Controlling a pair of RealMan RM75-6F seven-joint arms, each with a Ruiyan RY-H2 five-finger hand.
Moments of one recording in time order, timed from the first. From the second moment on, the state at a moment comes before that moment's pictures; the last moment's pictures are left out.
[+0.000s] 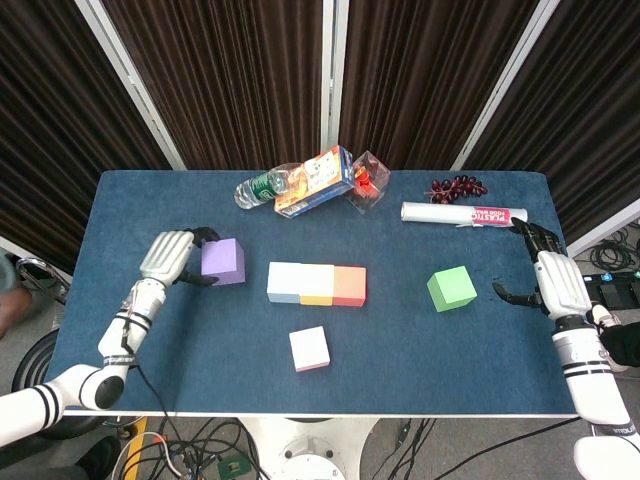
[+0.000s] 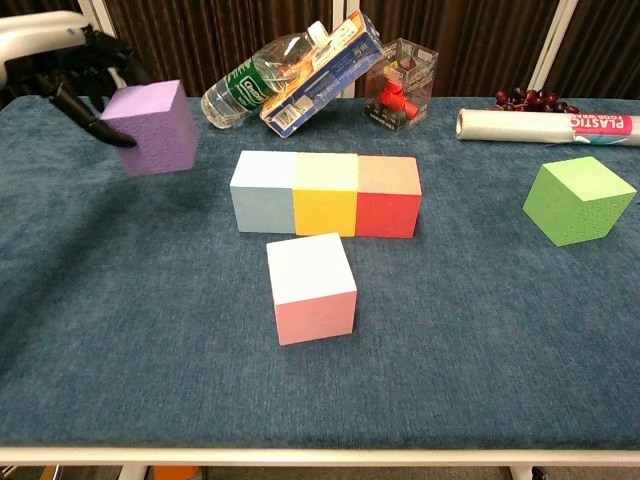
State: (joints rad) left arm -0.70 -1.39 -0.25 -1.47 1.12 0.93 -0.01; right arm 0.39 -1.03 0.25 -1.76 -1.15 1.13 0.14
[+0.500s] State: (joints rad) left arm -0.86 -1.45 -0.30 -1.59 0.97 0.90 0.27; right arm 0.38 -1.02 0.26 -1.75 -1.15 1.14 0.16
